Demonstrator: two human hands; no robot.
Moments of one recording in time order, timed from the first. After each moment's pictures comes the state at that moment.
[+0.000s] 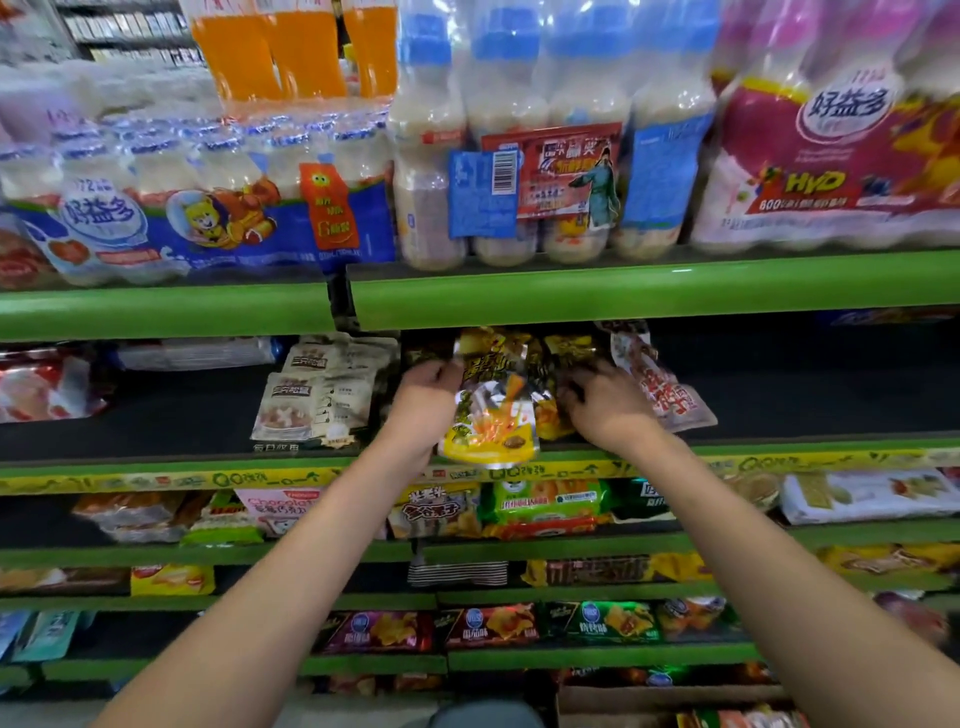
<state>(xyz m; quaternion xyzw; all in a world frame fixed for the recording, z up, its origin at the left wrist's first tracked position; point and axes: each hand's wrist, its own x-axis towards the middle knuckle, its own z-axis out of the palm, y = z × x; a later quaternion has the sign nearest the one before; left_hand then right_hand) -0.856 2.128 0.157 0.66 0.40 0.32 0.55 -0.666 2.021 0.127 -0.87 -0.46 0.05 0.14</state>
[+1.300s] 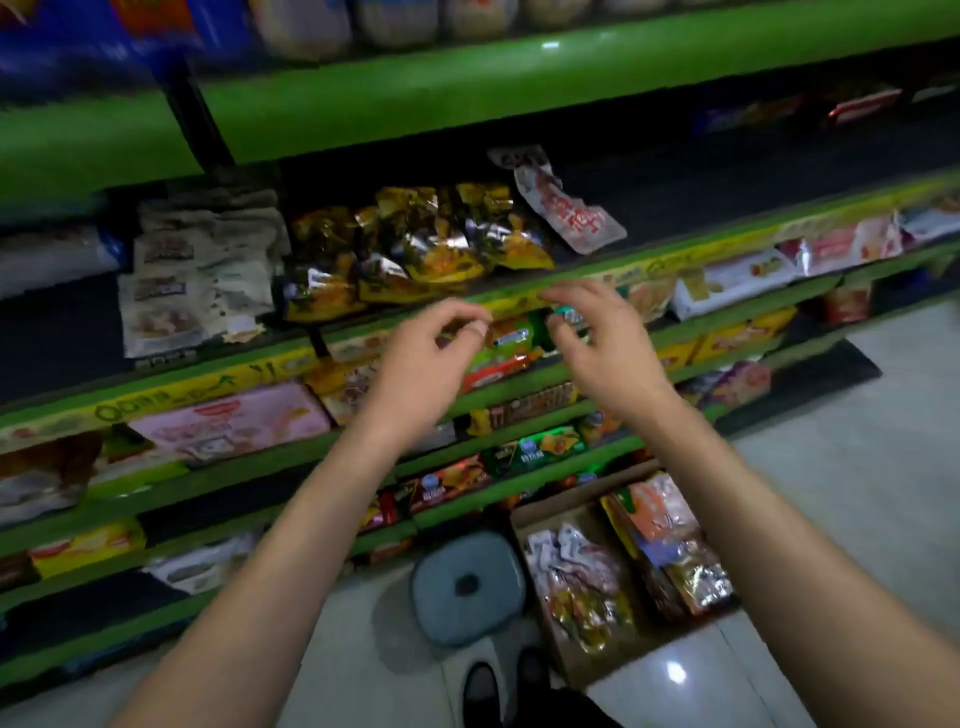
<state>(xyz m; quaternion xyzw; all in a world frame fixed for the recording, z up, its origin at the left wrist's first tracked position) -0.909 2.044 0.127 0.82 0.19 0.19 0.50 -0.779 1.890 0.116 -0.84 -0.38 0.01 0.39</state>
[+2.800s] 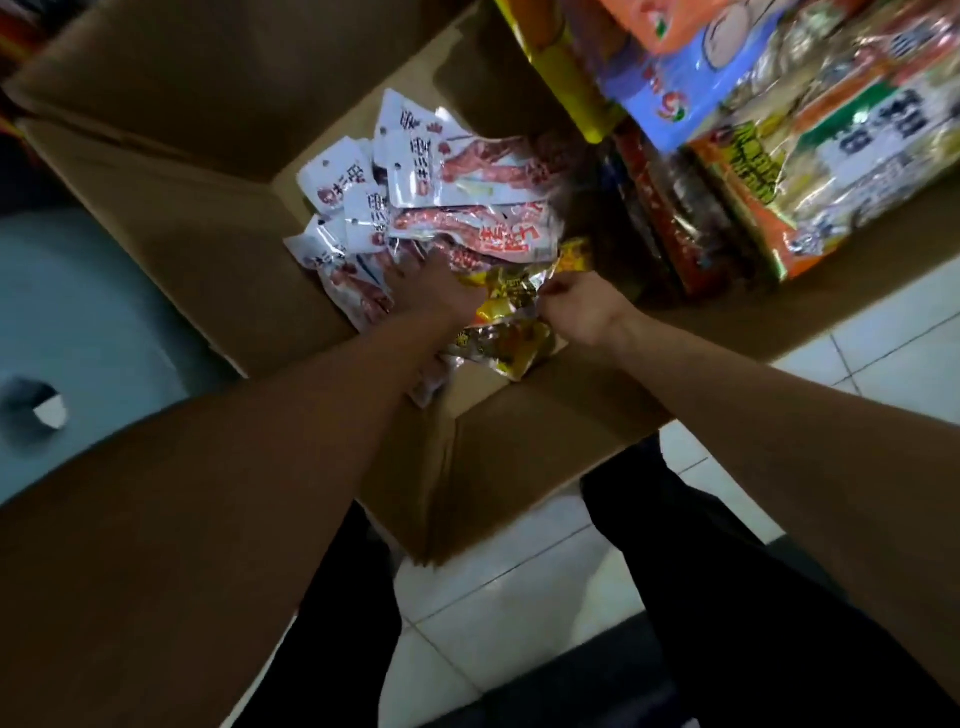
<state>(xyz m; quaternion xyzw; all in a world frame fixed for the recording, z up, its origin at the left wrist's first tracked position) -0.792 1.738 -0.841 0.81 0.31 -0.45 0.22 -0.743 1.576 -0.791 -0.81 0.04 0.55 0.19</state>
